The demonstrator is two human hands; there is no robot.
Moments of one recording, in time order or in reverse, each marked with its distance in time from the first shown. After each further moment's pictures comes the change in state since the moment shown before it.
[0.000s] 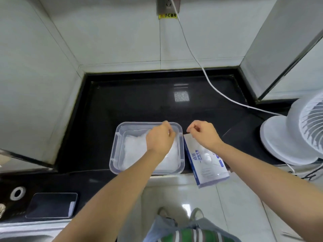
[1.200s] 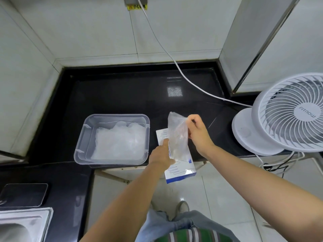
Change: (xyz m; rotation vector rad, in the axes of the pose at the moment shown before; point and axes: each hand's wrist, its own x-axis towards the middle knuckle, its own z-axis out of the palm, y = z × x) left_hand -0.057 0.078 0.104 -0.033 -0.483 -0.124; right_hand -0.042 0.074 -0.050 0.635 0.052 0.097
